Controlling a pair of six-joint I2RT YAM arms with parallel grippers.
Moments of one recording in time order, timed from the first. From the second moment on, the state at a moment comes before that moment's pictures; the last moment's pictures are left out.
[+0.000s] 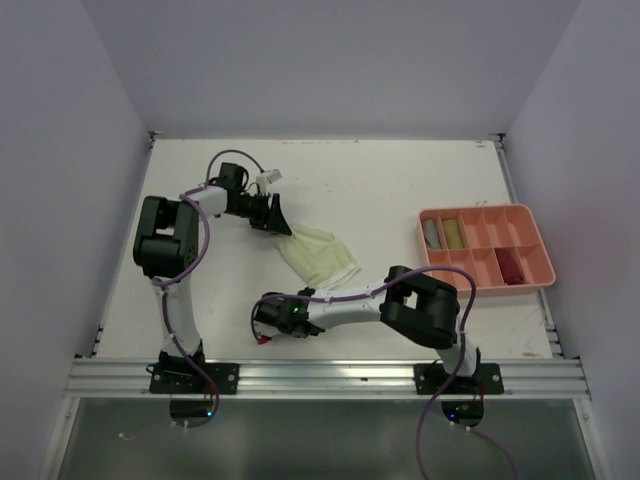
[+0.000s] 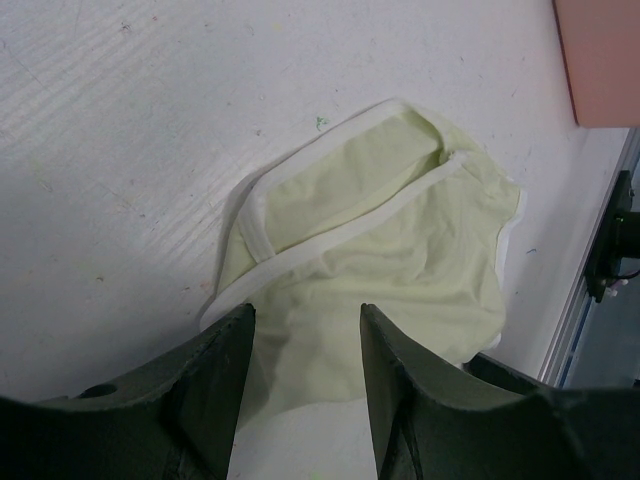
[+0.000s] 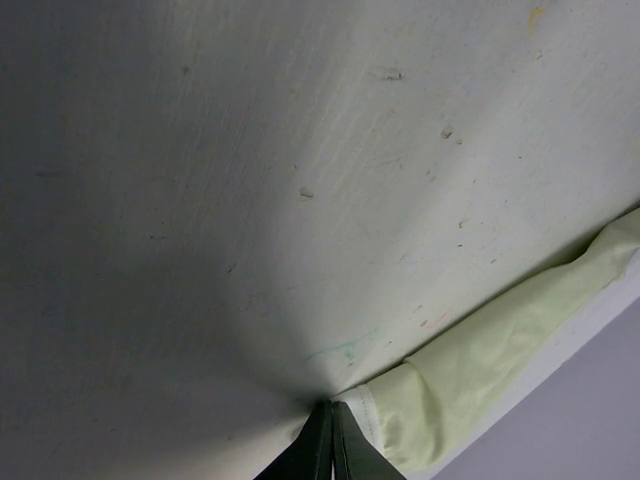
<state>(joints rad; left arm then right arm) -0.14 2.09 1.33 -0.38 0.88 0.09 1.31 2.04 1.27 -0.55 0.56 -0.80</state>
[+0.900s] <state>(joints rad) -0.14 2.10 1.36 -0.40 0.89 0.10 1.29 1.92 1.29 -0.67 0.39 -0.70</state>
